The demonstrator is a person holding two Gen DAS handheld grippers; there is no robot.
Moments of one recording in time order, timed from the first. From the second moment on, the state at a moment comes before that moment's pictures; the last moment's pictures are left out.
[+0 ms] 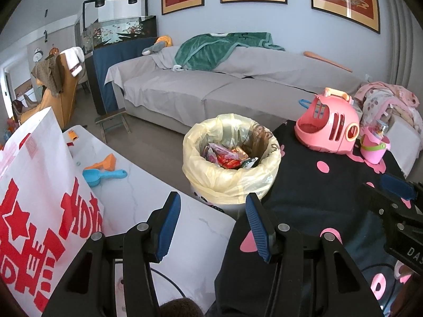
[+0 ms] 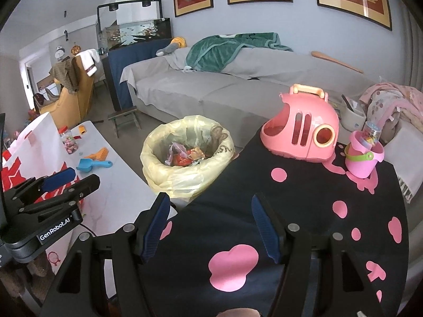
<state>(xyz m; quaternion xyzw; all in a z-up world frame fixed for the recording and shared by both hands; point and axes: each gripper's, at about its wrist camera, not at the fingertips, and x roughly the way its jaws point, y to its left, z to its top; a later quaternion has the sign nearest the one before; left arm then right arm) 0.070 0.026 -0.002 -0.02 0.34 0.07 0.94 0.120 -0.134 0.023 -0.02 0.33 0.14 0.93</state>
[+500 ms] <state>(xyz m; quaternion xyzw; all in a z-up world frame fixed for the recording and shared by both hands) 0.070 0.026 -0.001 -0.02 0.34 0.07 0.94 0.124 -0.137 0.024 -0.02 0.33 0.13 0.93</state>
